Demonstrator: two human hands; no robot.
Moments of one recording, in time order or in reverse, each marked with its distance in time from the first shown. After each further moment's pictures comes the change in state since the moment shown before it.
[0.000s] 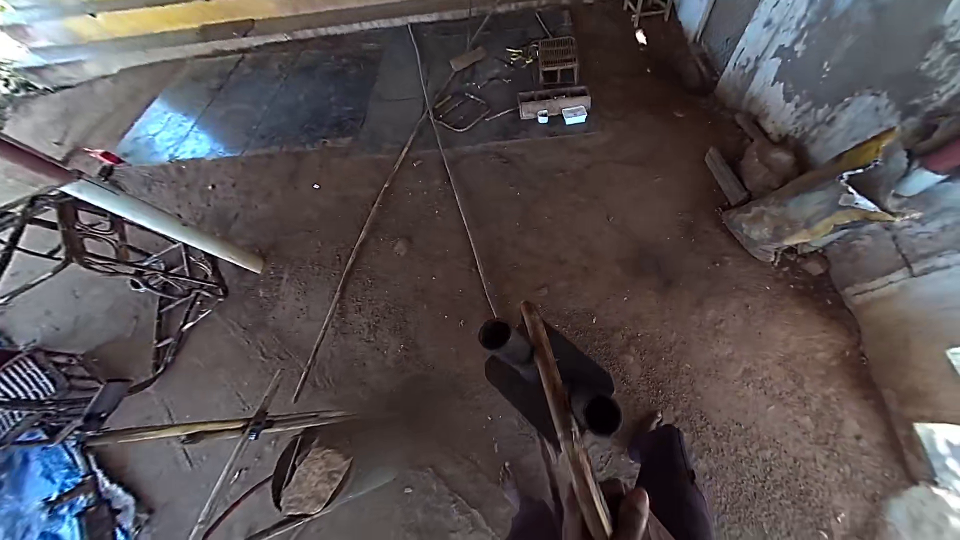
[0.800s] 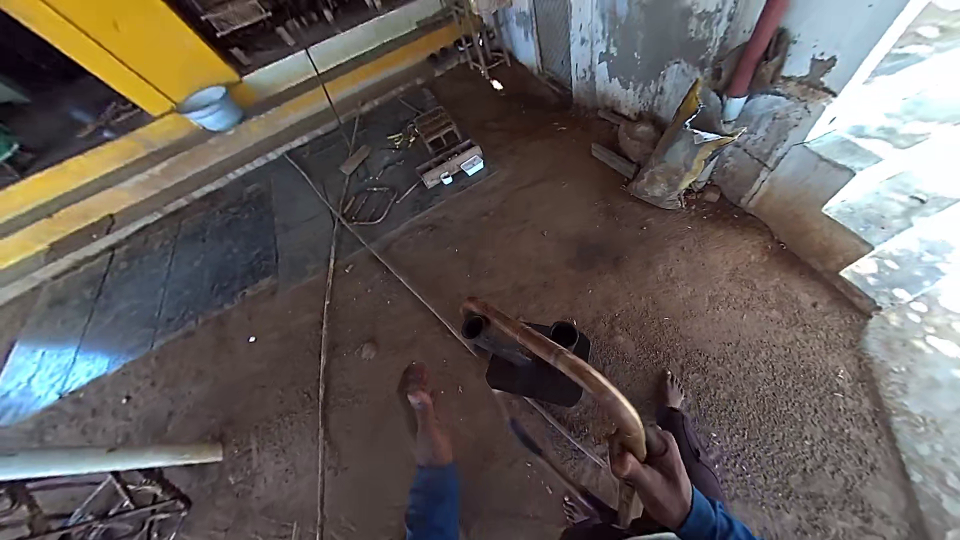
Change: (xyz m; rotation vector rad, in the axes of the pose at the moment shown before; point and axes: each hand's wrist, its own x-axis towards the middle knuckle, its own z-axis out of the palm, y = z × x) left_hand 0.184 -0.006 -0.255 0.304 0.037 0.460; right_hand 0.016 -0.056 0.071 0.644 0.932 -0.430
